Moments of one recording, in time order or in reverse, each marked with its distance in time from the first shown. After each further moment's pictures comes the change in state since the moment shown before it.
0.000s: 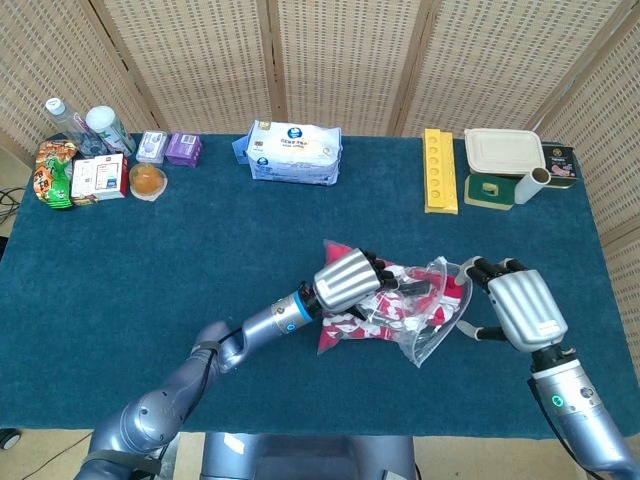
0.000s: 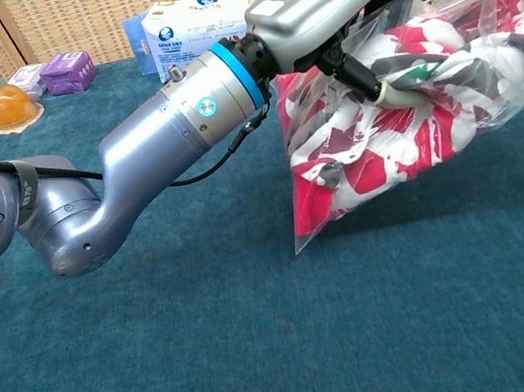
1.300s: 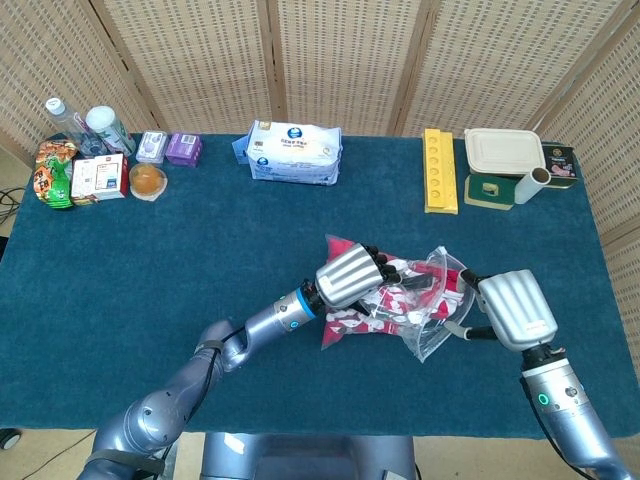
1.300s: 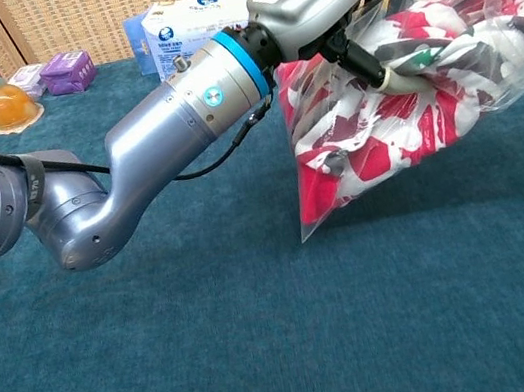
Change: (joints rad) left arm -0.022 -0.006 -0.012 0.009 -0.036 -0.001 0.022; right arm 0.024 -0.061 -0.019 0.000 0.041 0.023 -0.195
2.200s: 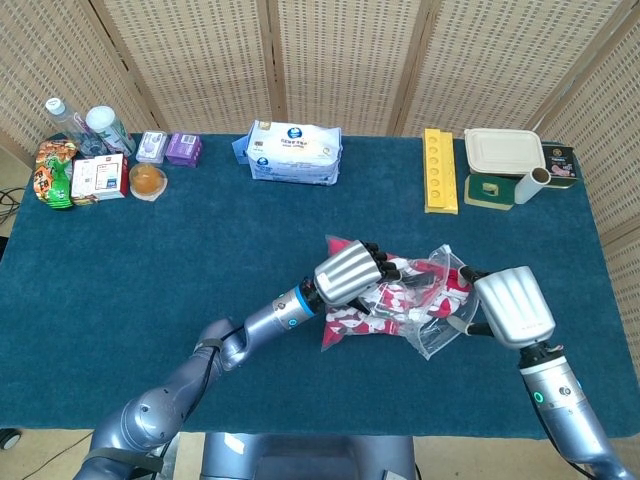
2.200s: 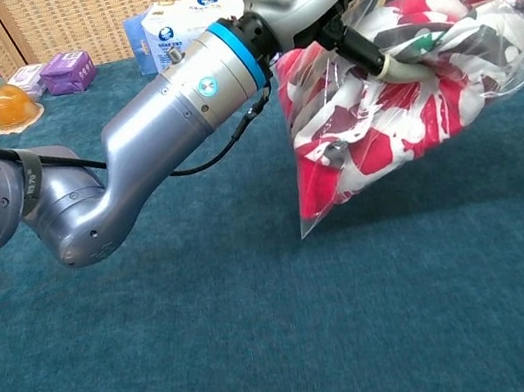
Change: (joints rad) left arm -0.001 0.020 -0.009 -0.032 -0.010 0.013 -0.032; right arm 0.011 -0.029 -0.007 0.046 -0.041 0.036 -0.132
